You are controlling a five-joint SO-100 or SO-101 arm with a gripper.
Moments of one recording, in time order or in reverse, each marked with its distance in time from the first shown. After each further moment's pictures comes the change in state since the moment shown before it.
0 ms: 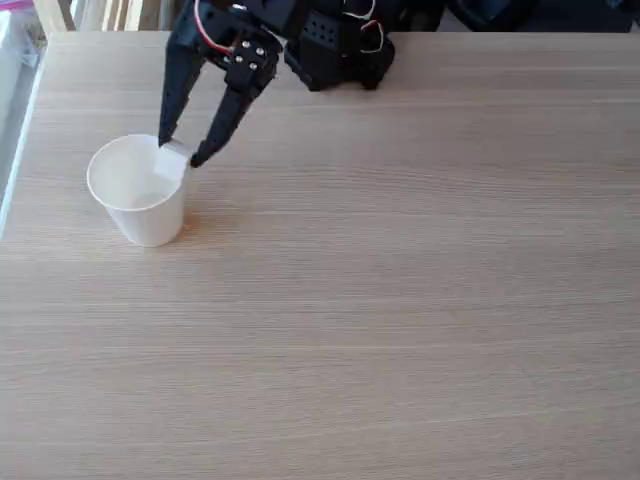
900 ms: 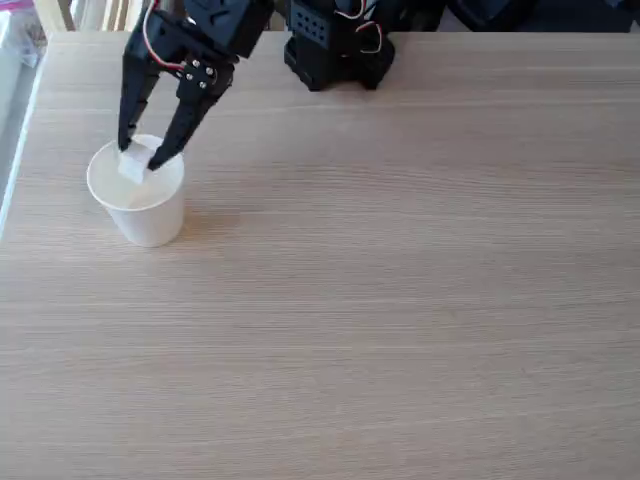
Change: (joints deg) arm 8.1 -11.4 -4.5 -0.5 -7.1
